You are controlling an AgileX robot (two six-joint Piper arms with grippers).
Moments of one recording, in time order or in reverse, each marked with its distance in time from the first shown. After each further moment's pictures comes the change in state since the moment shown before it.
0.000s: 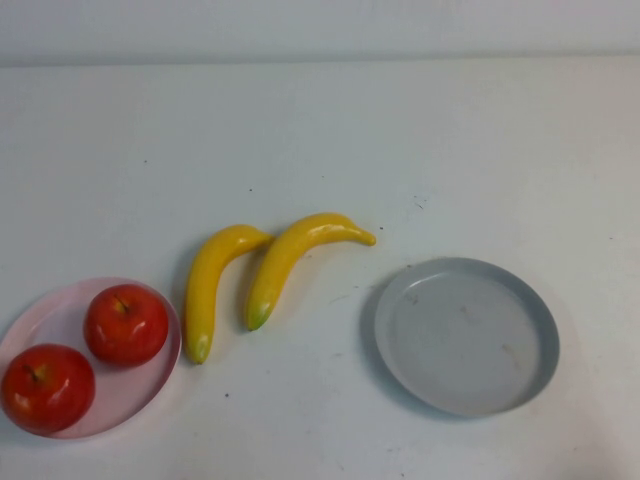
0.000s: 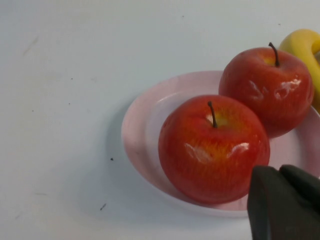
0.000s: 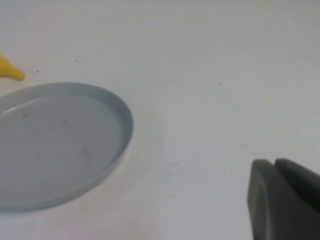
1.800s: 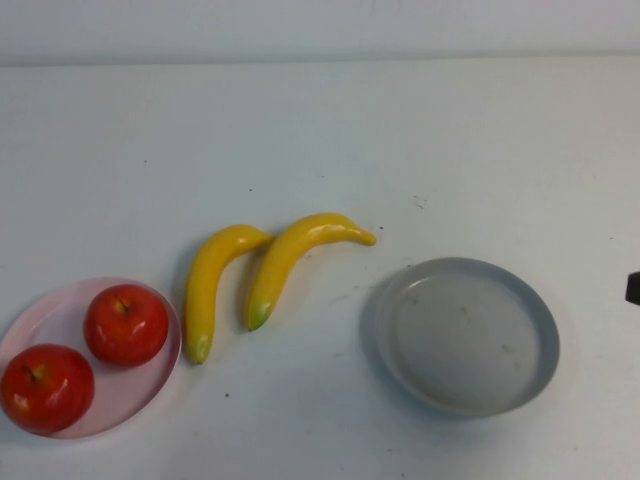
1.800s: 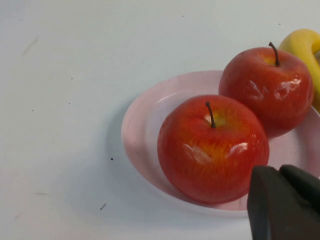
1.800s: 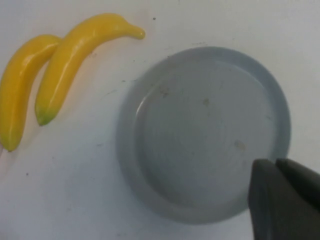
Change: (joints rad) right arm 0.000 0.970 -0.716 0.464 0.393 -0.135; left arm 0.000 0.000 0.000 0.000 0.000 0.000
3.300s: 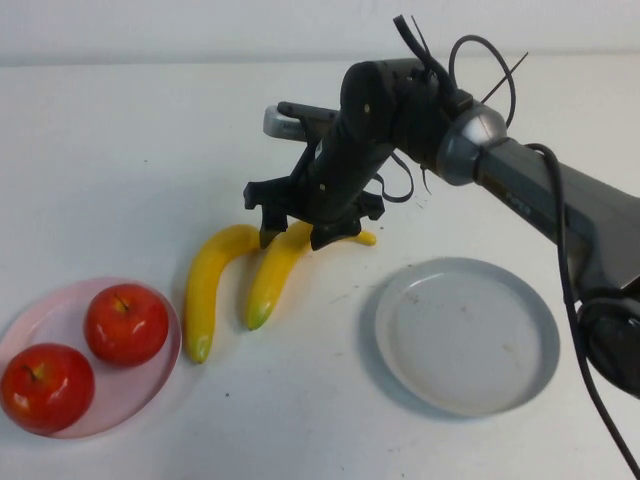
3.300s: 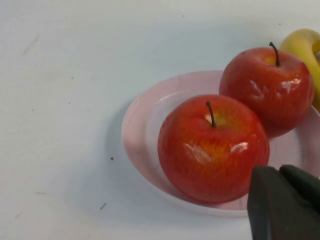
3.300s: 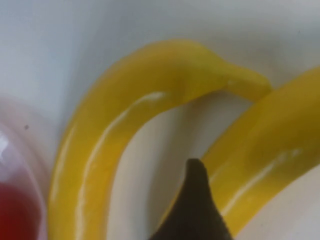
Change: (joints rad) right arm 0.573 1.415 -1.545 -0.353 0.370 0.623; left arm 0.000 0.000 0.000 0.001 0.000 -0.002
